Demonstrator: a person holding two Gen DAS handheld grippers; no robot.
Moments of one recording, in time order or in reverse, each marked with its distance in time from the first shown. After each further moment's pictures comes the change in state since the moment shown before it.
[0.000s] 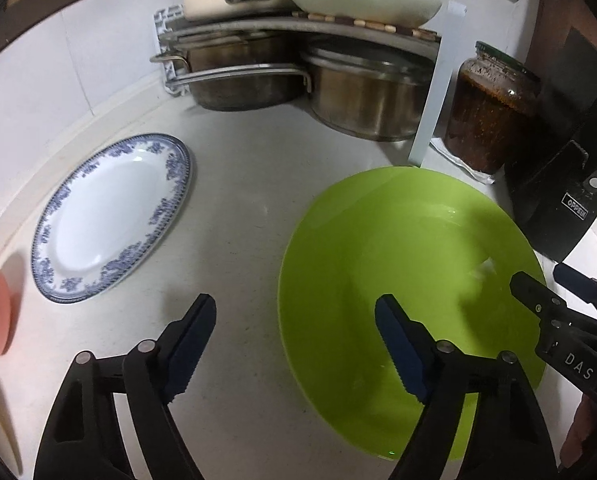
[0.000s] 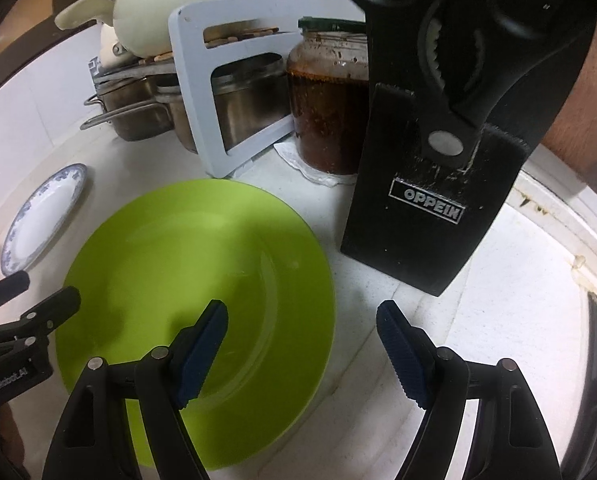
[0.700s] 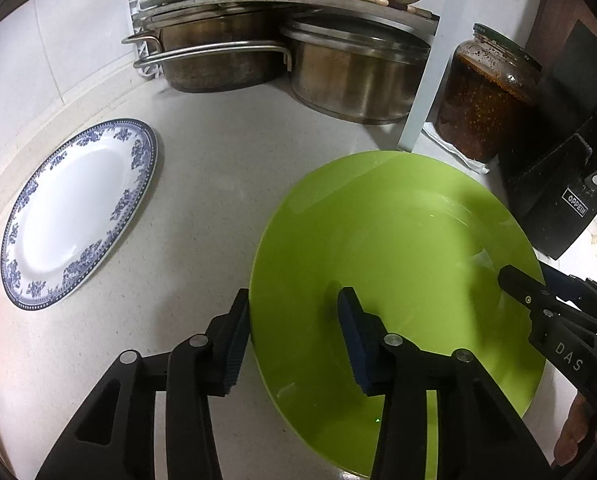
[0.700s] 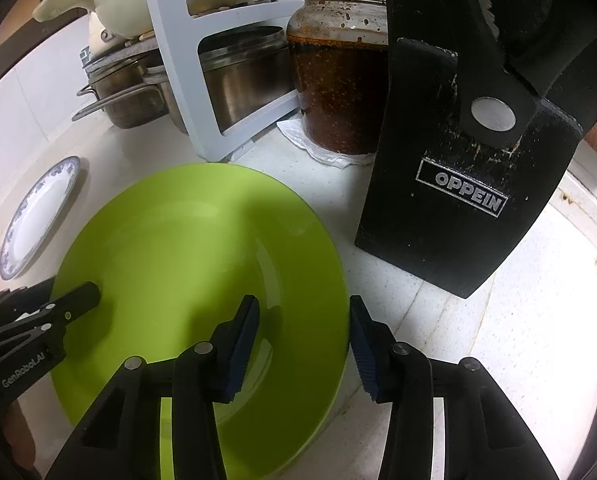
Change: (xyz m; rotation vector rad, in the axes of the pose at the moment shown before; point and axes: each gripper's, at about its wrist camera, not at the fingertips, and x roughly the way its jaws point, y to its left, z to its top) left arm 0.020 -0.005 0.007 0.015 0.049 -0.058; right arm 0.024 0.000 0.006 0.009 0.061 0.040
